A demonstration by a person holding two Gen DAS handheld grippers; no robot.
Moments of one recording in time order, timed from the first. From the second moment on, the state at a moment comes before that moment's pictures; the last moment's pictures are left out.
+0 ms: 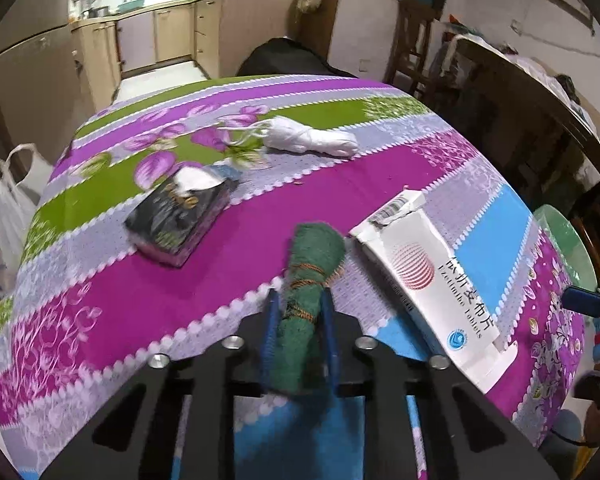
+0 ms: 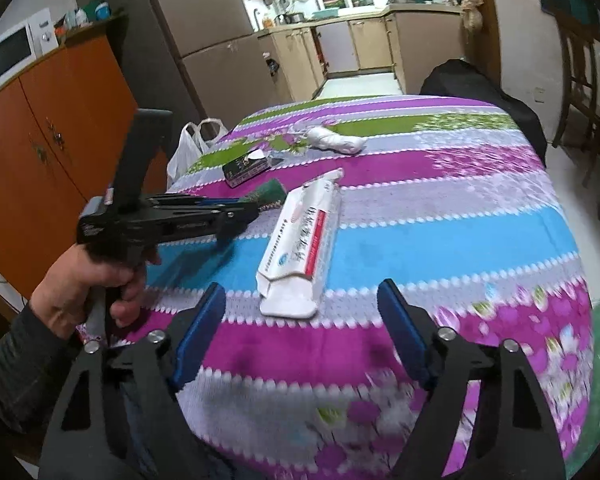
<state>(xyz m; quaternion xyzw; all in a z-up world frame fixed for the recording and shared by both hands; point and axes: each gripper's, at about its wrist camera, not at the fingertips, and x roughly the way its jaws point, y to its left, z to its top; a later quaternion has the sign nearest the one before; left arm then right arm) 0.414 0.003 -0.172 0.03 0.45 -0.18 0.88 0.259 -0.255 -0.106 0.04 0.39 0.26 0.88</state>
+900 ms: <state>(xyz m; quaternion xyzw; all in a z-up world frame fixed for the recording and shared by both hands) 0.371 0.034 -0.160 -0.07 0.42 -0.12 0.90 0.317 -0.199 -0.128 -0.02 0.41 0.18 0.89</state>
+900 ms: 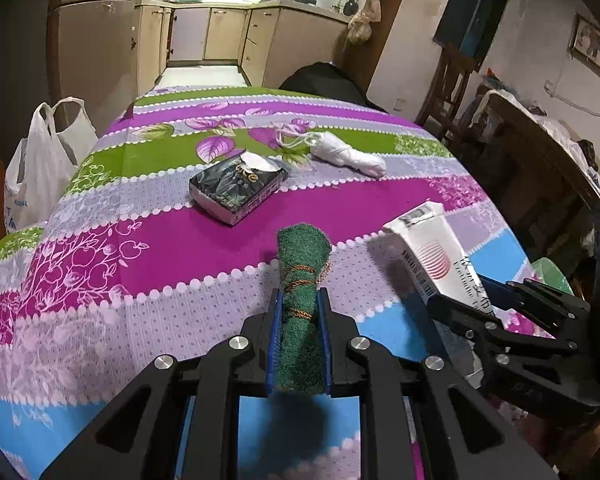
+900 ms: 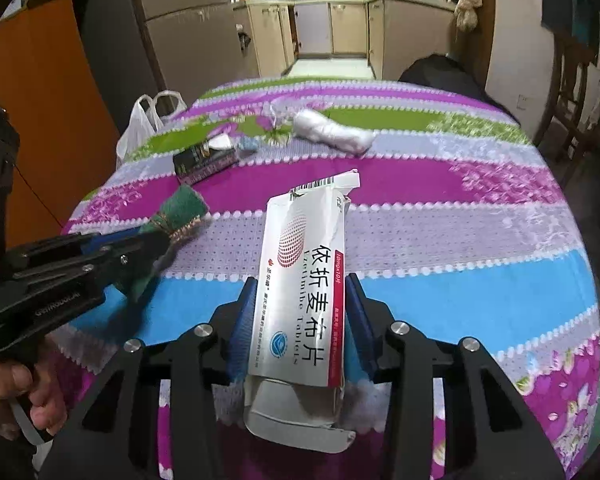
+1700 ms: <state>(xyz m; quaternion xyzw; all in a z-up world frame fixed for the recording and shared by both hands) 0.275 -0.099 -0.035 -0.03 0.28 -0.19 0.94 0.198 -0.353 -0.013 0.01 0.25 0.08 0.97</state>
